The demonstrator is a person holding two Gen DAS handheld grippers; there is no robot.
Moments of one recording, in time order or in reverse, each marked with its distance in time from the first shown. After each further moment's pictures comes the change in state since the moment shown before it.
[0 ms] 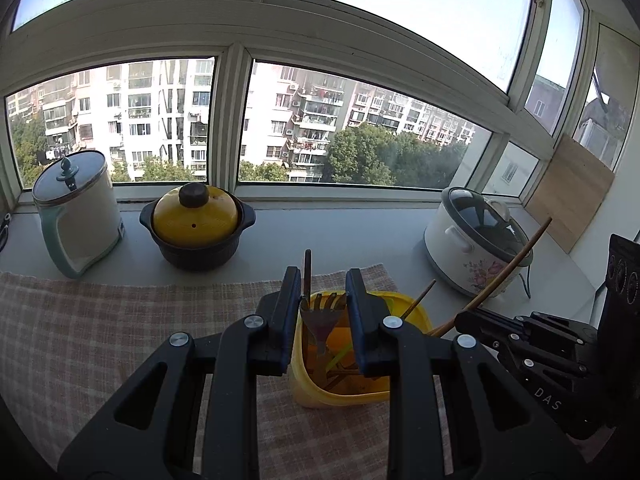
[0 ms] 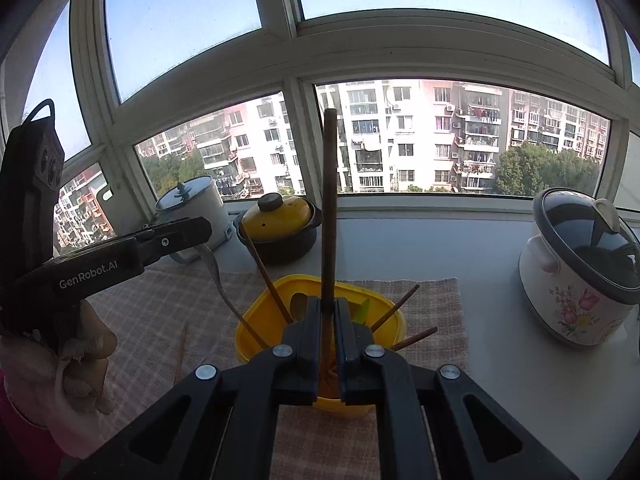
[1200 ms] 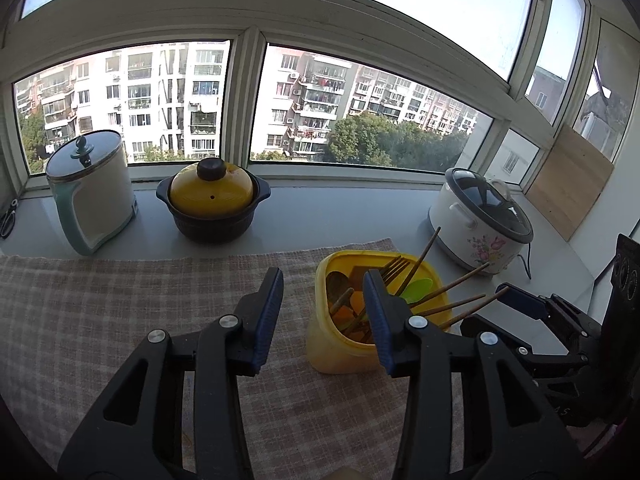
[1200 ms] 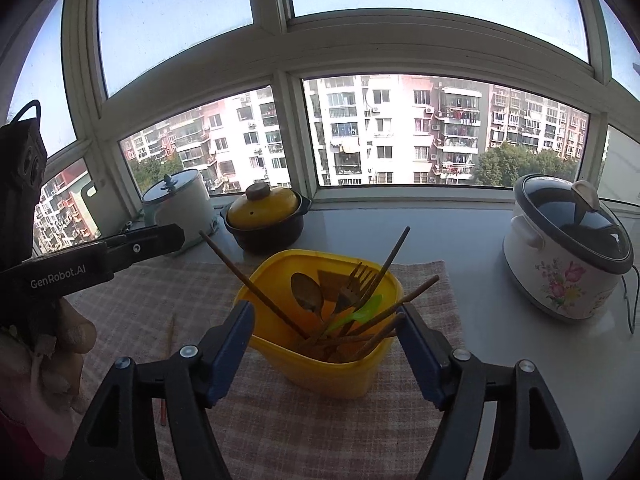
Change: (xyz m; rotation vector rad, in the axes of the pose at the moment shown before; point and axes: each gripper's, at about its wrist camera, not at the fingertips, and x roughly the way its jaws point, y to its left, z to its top) left arm -0.023 0.025 -0.025 0.000 0.049 0.000; right arm -0.013 0.021 -0.030 0.017 -0.028 -0.091
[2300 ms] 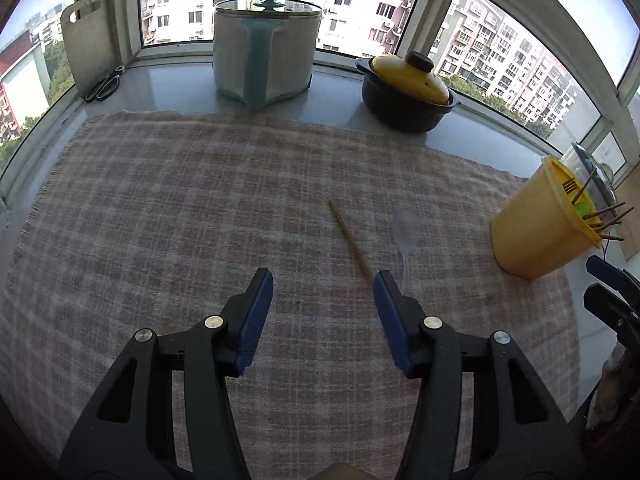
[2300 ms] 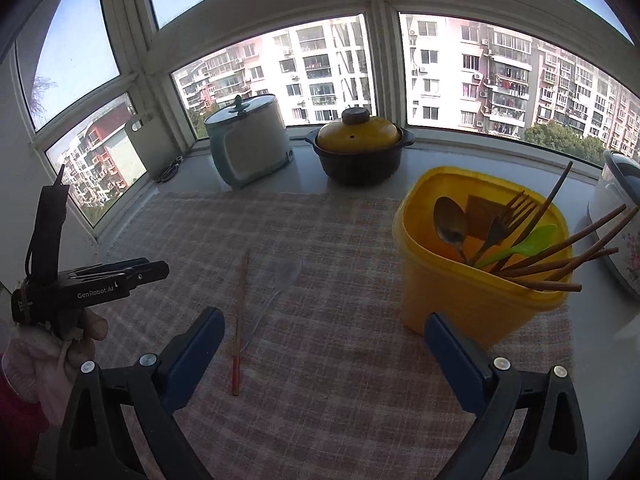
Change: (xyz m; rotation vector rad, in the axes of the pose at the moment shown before) left arm -0.030 0.192 -0.117 -0.226 0.230 0.263; right arm 0.062 0.115 -0.046 -0.088 0.224 0.181
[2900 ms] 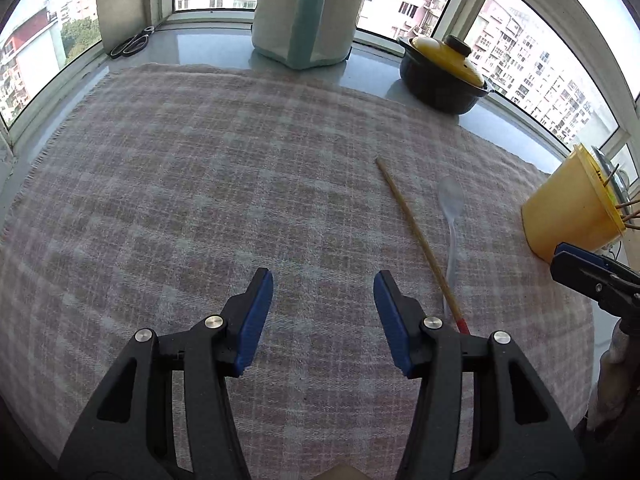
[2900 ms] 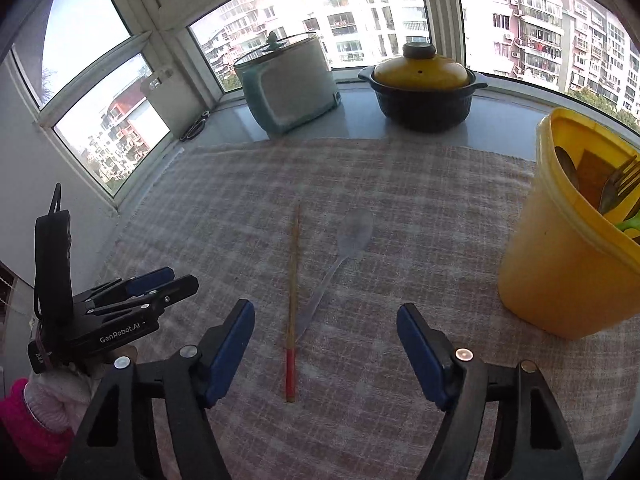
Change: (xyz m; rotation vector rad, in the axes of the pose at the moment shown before) left arm 0.015 0.040 -0.041 -0.091 0.033 0.017; right arm 0.071 0.041 0.000 0.008 0.158 0.137
